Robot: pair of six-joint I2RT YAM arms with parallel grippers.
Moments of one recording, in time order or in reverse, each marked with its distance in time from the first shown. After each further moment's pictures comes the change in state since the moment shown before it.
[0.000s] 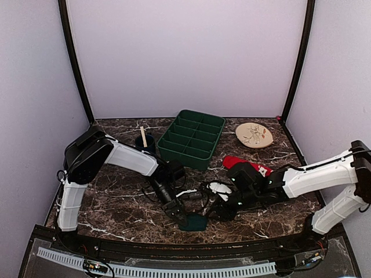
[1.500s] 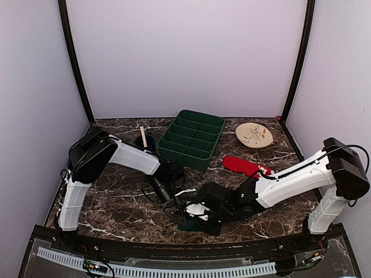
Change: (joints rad) left arm 0.018 0.050 0.046 -0.090 0.044 0.024; right arm 0.245 0.254 0.221 -0.174 0.254 -0.119
